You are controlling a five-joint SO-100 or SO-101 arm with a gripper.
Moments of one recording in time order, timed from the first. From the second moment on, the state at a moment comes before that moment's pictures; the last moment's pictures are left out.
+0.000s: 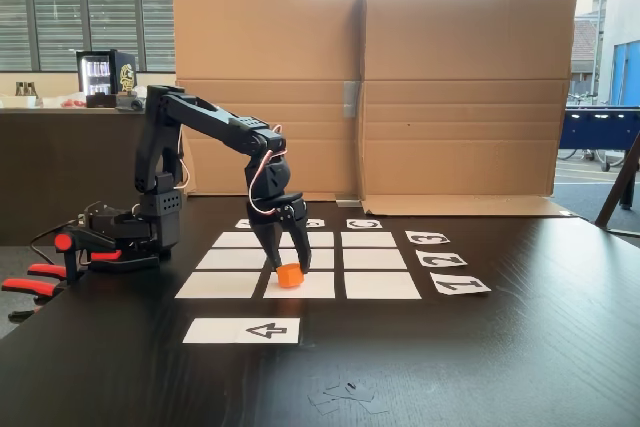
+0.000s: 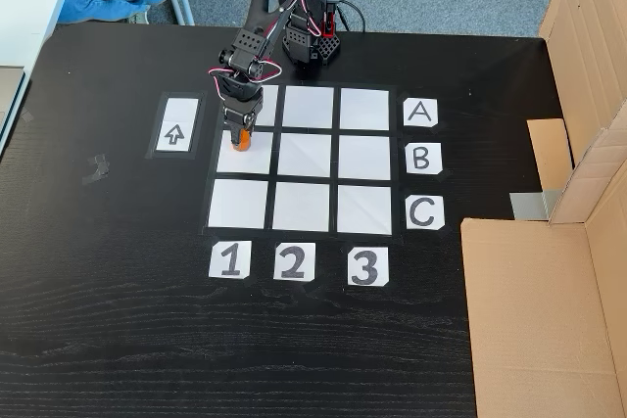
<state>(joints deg) 21.1 75.0 95.3 65.8 83.7</state>
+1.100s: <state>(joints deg) 89.6 175.5 152.2 48.4 82.9</state>
